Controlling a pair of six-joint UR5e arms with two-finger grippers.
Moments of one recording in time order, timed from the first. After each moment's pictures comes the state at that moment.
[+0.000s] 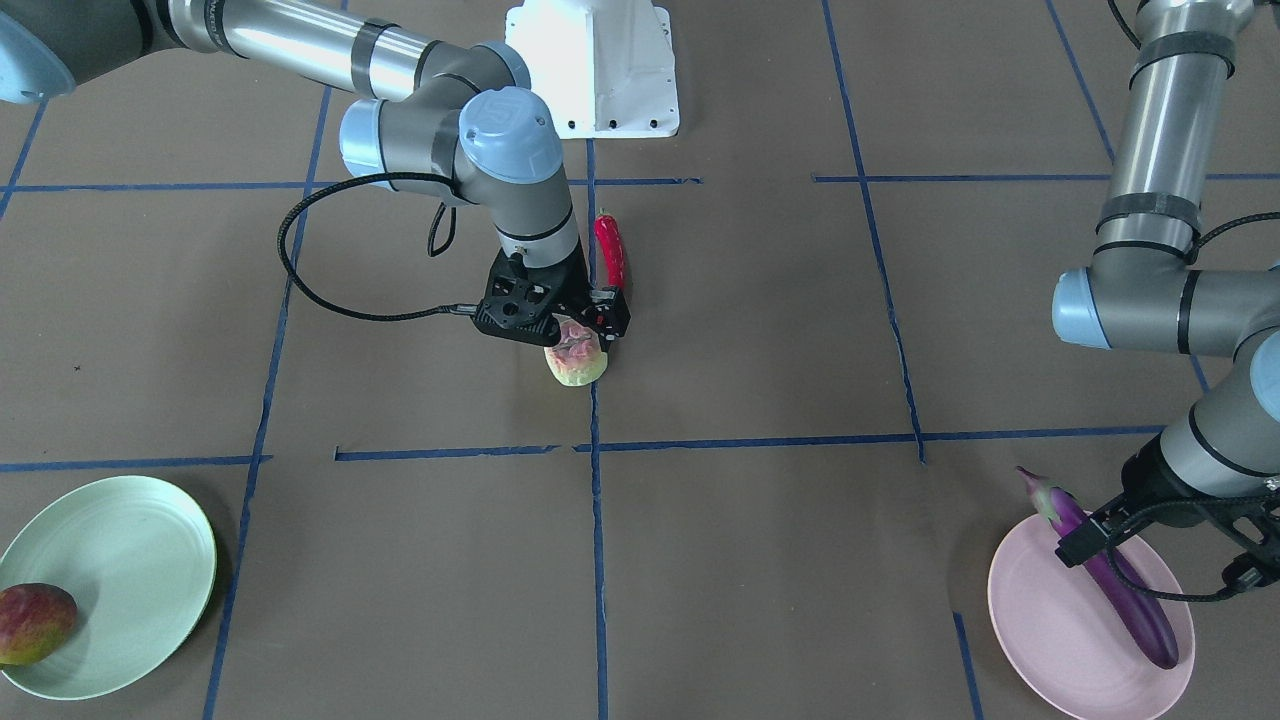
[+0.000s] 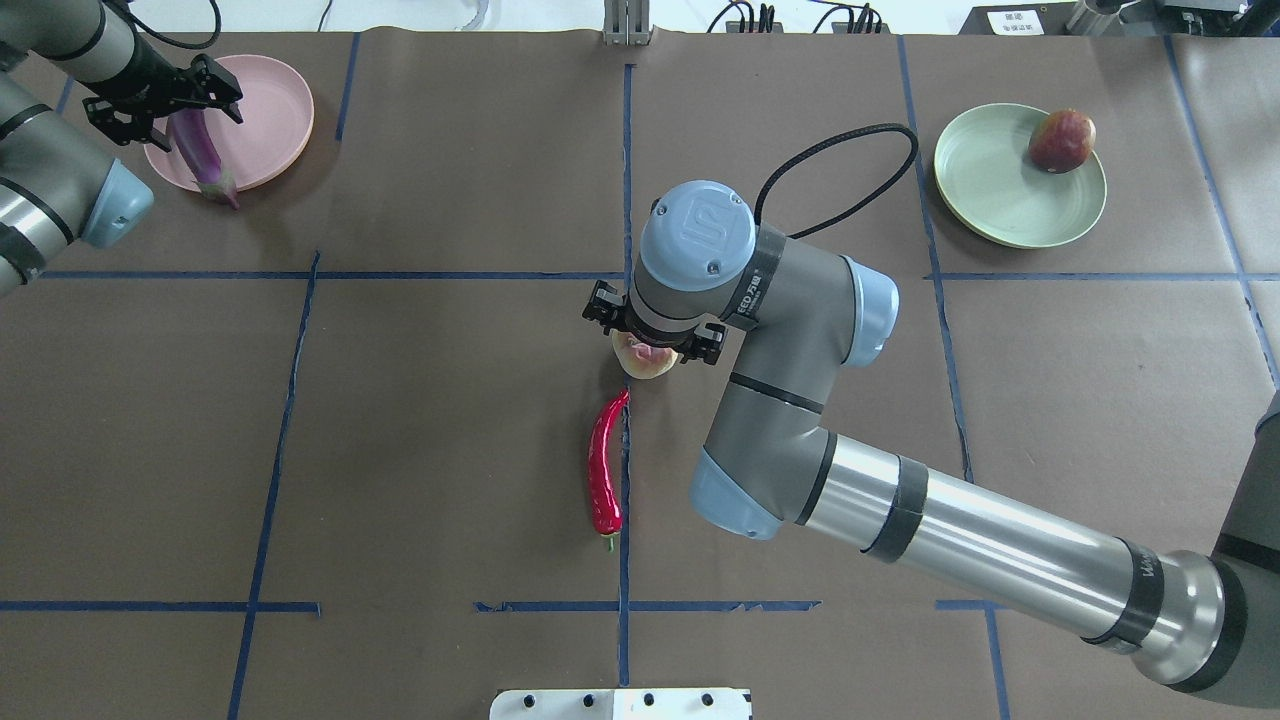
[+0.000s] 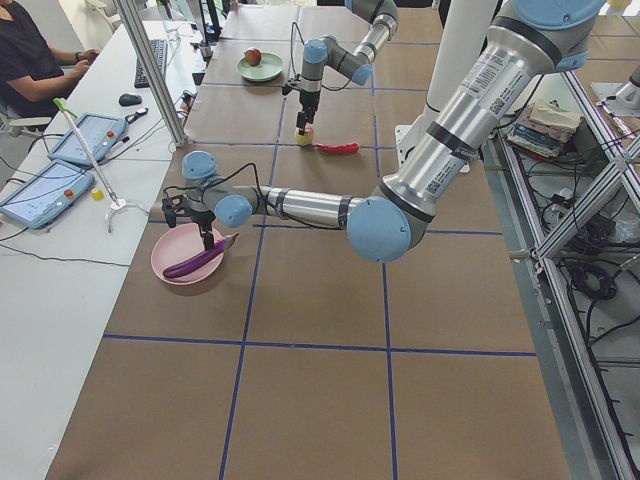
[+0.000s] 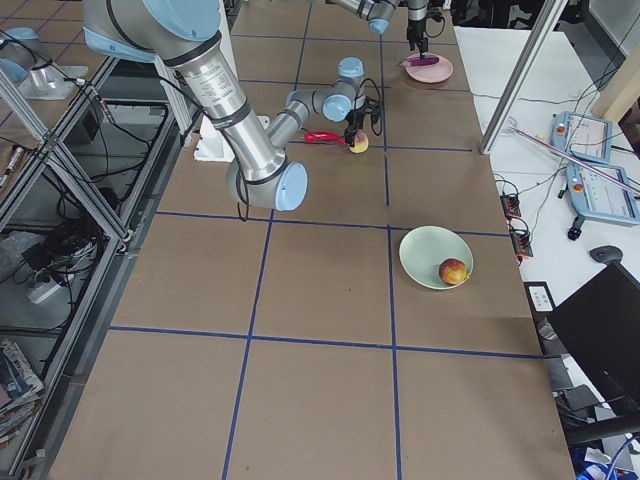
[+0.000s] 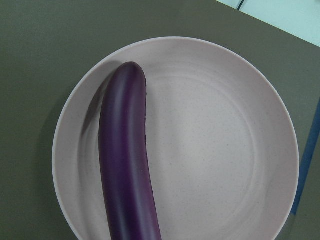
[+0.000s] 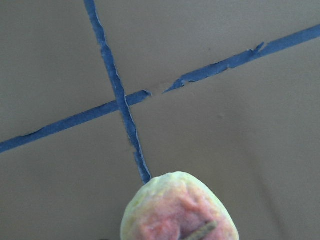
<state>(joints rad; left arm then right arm) -1.14 -2.16 -1.05 -2.13 -2.13 -1.13 0.53 -0.77 1.44 -1.39 1.84 1.56</state>
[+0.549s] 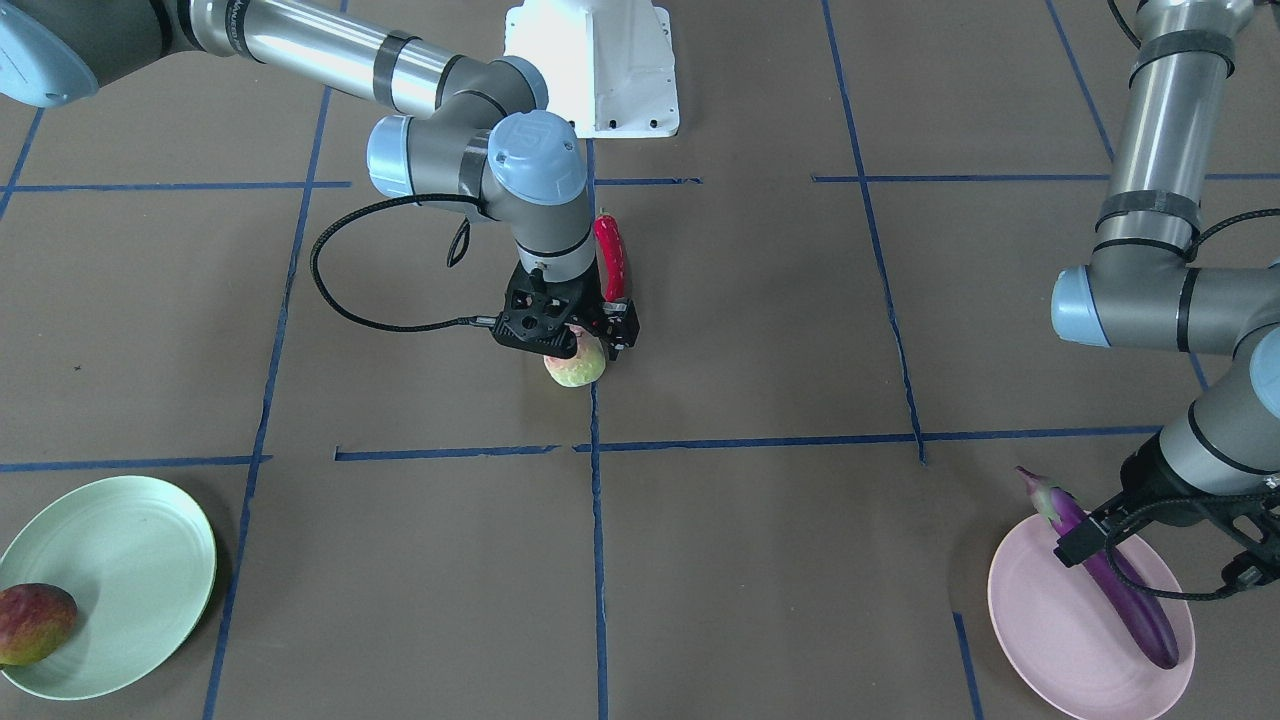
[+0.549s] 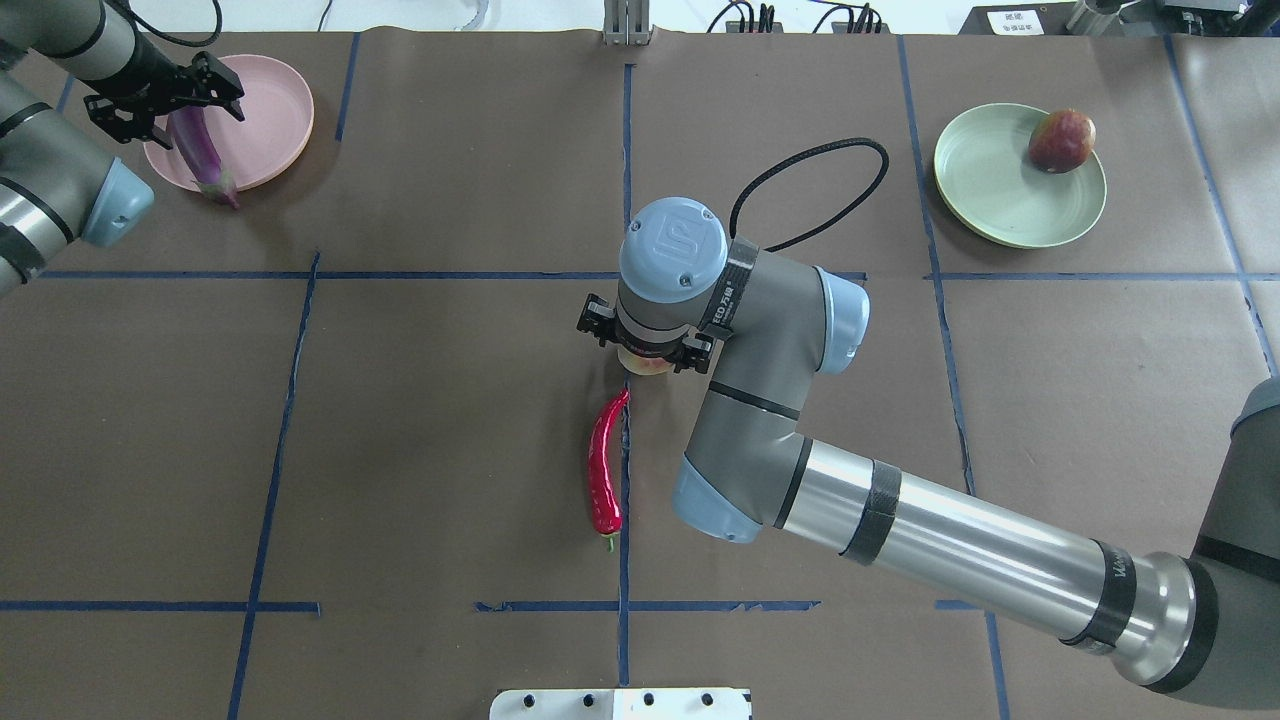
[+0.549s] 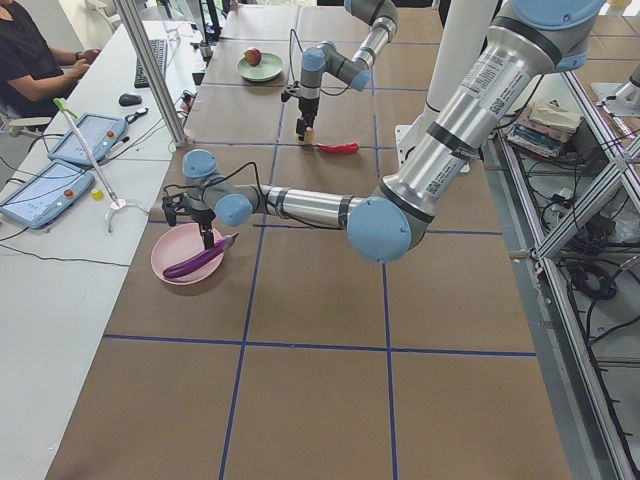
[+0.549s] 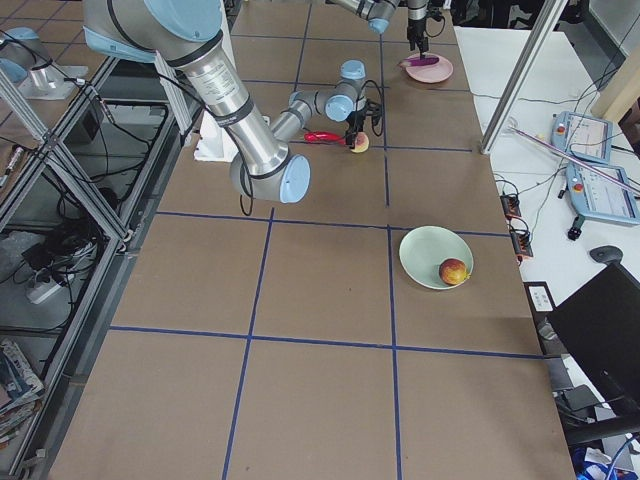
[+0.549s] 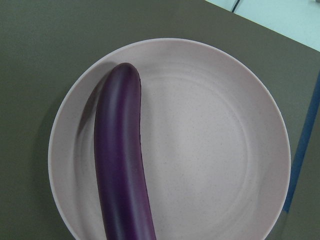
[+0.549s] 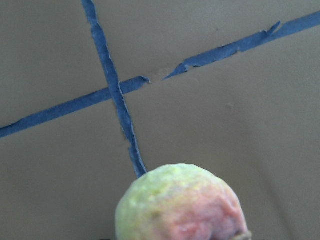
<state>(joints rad) -1.14 -2.16 -1.06 -2.13 -2.13 -1.13 0.51 -0.75 1.38 -1.38 1.83 1.56</state>
